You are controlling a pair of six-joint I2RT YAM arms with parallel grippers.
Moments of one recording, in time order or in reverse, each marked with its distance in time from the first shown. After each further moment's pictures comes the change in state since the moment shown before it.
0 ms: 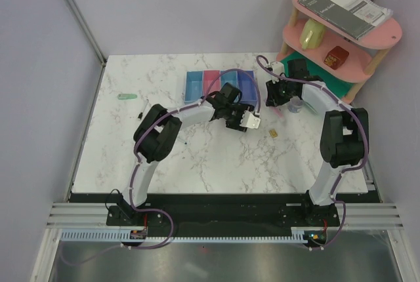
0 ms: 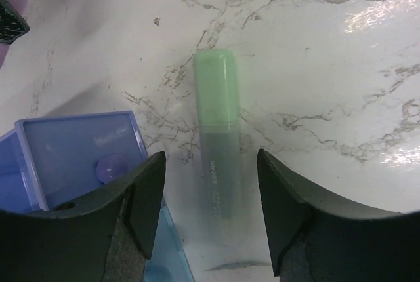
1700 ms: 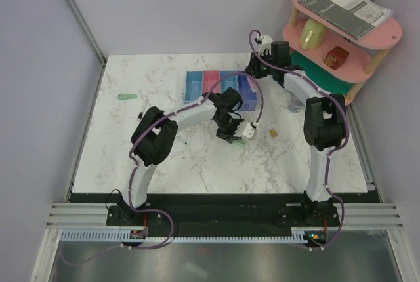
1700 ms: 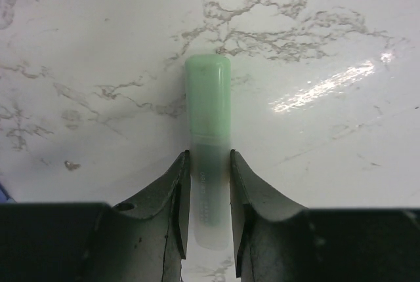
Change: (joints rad) left arm -0.035 -0.033 0.084 -0.537 -0.003 0.026; right arm 0.094 0.265 0.299 0.390 -0.021 0.351
